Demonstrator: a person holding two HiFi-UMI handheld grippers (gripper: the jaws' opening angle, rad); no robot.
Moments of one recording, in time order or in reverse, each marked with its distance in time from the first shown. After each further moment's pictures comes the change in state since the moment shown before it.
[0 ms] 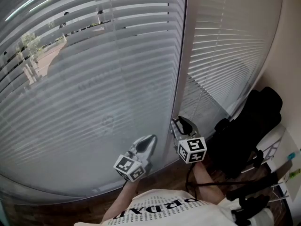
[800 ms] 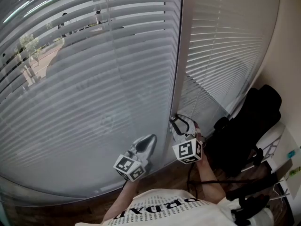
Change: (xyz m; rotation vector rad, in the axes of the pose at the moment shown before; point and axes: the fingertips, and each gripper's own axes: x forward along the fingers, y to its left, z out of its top) left arm 0.003 -0.002 -0.003 -0.006 0.001 -0.009; right arm 0.002 0.016 0.004 -0.672 0.065 0.019
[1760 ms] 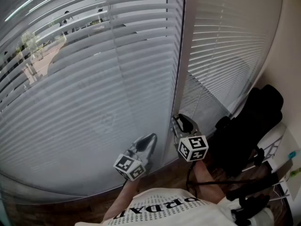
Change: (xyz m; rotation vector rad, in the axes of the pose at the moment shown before) left arm -0.005 0.002 0.001 -0.002 -0.002 0.014; right arm -0.003 -0.013 -0.009 0.738 -0.100 -0.023
